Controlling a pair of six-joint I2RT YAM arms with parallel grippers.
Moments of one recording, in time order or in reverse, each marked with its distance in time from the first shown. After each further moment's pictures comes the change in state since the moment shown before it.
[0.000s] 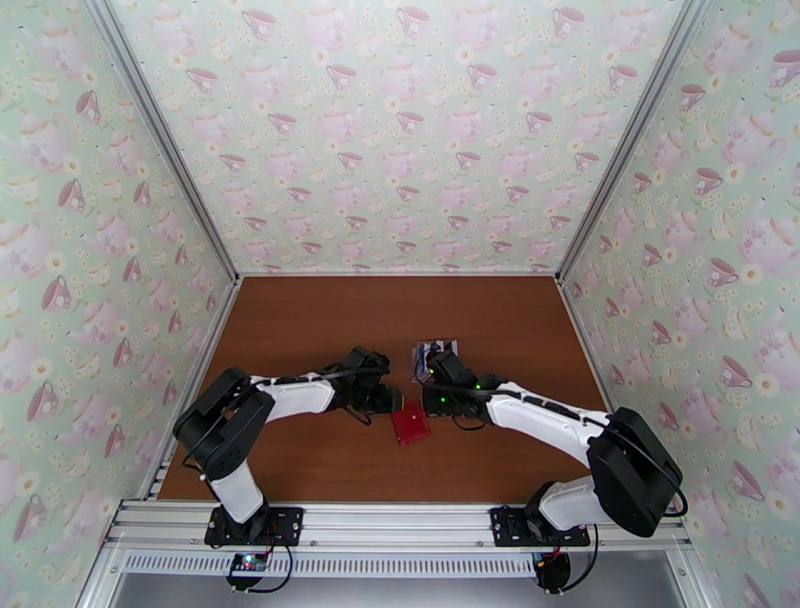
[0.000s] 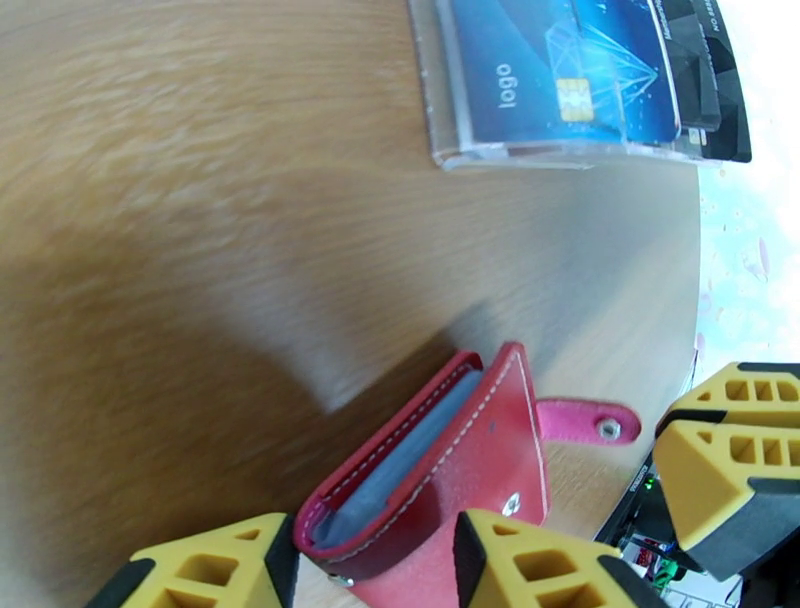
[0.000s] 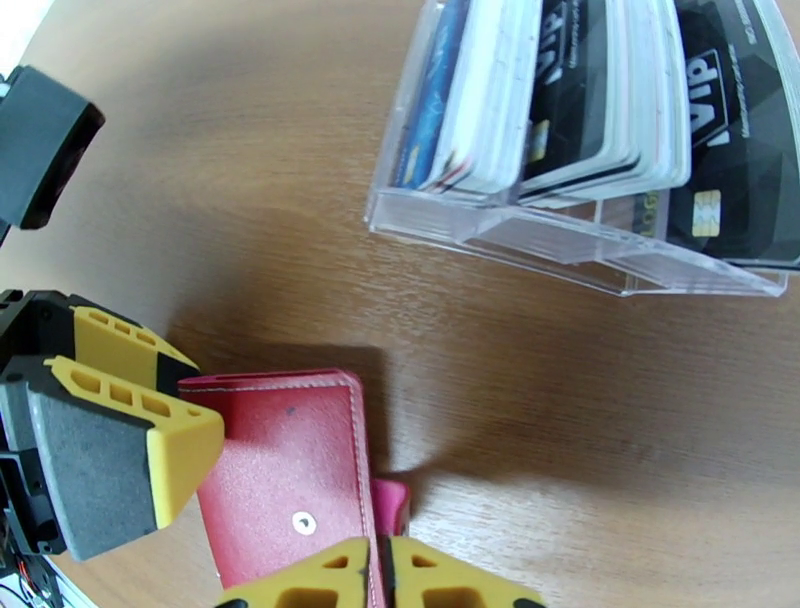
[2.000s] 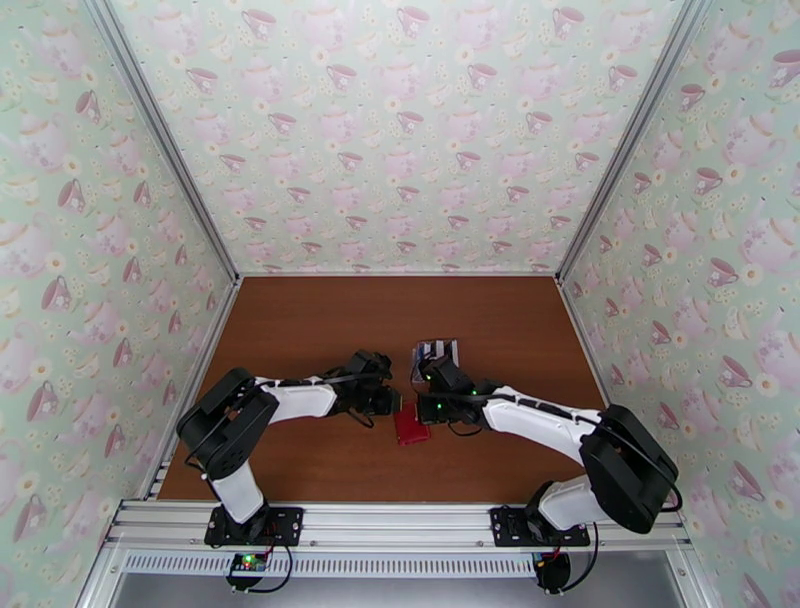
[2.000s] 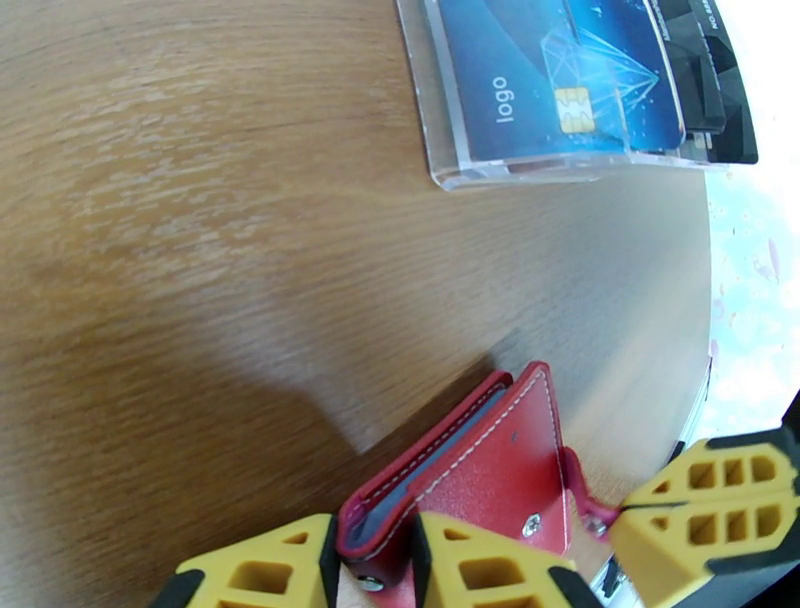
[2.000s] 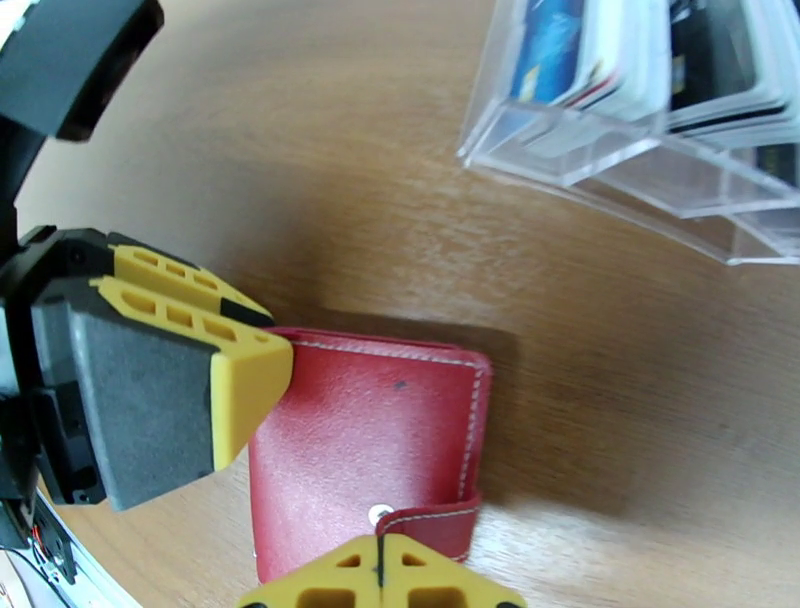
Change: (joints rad) left arm -0.025 -0.010 -0.066 0.106 -0.067 -0.013; right arm 0.046 0.034 -0.035 0.070 -0.101 0.013
